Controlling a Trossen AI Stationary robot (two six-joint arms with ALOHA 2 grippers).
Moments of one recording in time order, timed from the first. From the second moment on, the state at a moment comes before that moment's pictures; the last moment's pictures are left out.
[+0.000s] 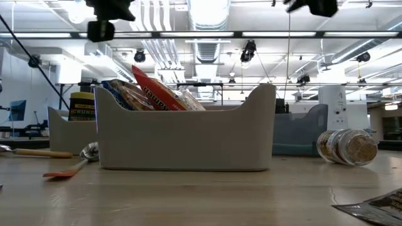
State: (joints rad) left arm 0.29 1.01 1.08 -0.78 0.33 -0.63; right arm -0.05 1.09 1.35 -1.05 0.11 0.78
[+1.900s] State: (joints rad) left arm 0.29 0.95 1.07 -1.03 0.21 -0.49; right arm 0.74 1.74 1.03 -0.77 -0.11 1.58
